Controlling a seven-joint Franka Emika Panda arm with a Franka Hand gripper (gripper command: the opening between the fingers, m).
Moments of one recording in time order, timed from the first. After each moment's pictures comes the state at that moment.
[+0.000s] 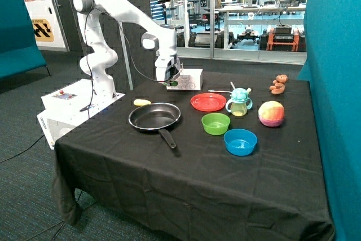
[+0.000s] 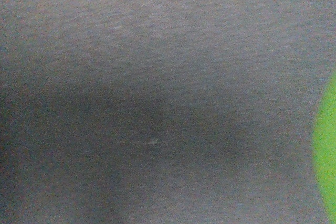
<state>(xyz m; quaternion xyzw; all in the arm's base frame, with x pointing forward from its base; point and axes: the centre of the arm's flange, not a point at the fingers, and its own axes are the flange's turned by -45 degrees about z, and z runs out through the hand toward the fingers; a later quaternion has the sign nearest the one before) 0.495 -0.029 0.370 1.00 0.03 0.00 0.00</state>
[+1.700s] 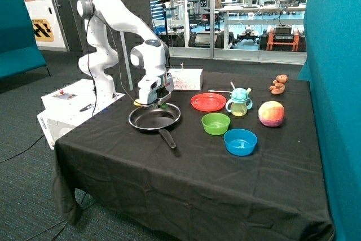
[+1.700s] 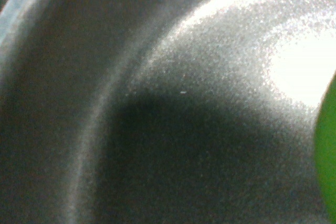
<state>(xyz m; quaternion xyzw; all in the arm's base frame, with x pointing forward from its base) 0.530 -0.198 0.334 1.00 -0.05 0.00 0.00</state>
